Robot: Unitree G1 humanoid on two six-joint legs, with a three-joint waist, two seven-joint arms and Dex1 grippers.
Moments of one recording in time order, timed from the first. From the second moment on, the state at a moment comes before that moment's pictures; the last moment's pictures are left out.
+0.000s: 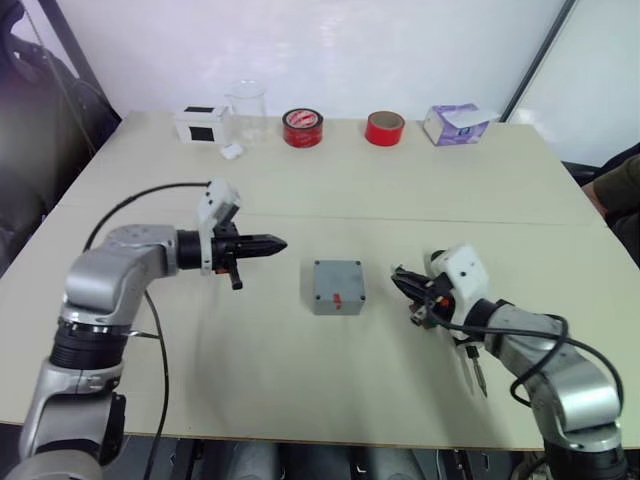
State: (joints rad) left arm -0.60 0.71 -0.01 -0.19 -0.54 0.85 -1.14; right arm -0.08 -0.48 -0.18 -0.68 0.33 0.92 0.59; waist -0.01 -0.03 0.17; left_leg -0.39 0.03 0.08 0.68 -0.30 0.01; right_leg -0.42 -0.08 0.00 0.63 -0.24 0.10
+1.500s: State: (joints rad) left arm -0.49 0.78 -0.22 -0.38 -0.48 0.69 -1.16; right arm -0.09 -0.80 -0.12 -0.73 0.46 1.24 0.56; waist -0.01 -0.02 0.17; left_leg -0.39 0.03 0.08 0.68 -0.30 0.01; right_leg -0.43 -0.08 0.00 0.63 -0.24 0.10
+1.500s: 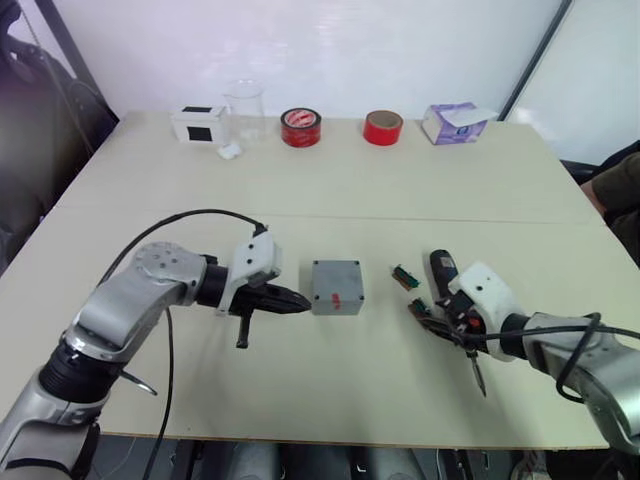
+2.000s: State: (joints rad) left arm -0.48 0.78 -0.22 -0.38 -0.48 0.69 -1.15; right arm -0.13 -0.80 -0.08 -0.72 0.48 1.30 0.51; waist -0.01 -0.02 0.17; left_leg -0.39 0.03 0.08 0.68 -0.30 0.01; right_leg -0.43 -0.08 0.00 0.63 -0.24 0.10
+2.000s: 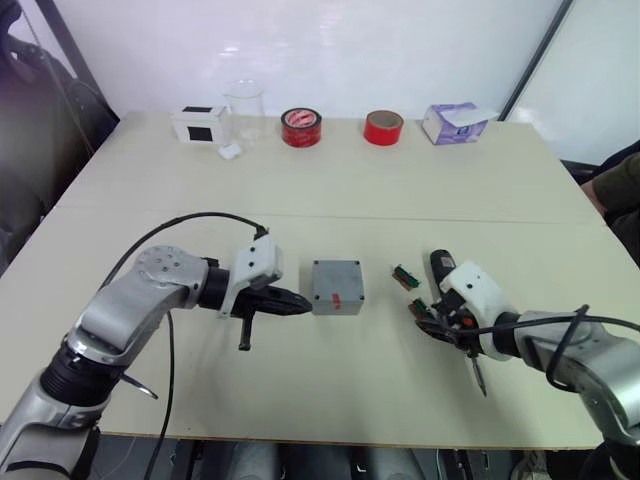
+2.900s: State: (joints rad) left arm -0.48 0.78 -0.22 -0.37 -0.45 0.68 -1.15; right arm -0.14 -0.84 -0.07 -0.70 0.48 1.27 0.51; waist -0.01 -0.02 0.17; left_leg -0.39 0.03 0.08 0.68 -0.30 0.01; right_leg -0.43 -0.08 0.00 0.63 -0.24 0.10
